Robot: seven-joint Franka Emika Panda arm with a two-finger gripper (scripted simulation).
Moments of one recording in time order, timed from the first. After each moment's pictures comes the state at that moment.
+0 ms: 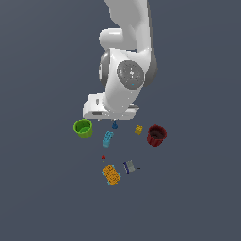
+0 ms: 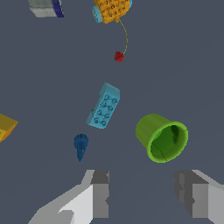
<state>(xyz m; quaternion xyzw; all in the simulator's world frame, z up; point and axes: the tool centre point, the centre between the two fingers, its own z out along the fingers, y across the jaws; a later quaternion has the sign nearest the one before) -0.038 -0.061 0.192 0.97 0.07 -0.16 0.14</state>
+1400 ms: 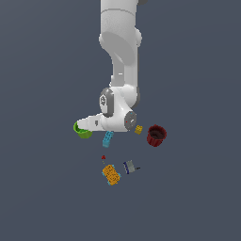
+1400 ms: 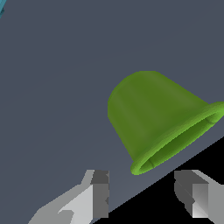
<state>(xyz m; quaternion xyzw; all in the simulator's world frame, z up) -0.099 -0.151 0.090 0.88 0.17 -0.32 0.31</state>
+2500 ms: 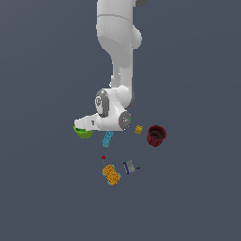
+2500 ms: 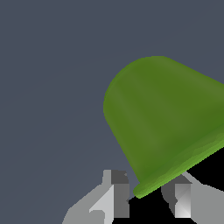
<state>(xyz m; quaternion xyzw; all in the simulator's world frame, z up) -0.112 -0.171 0.074 0.88 0.17 -0.32 0.32</state>
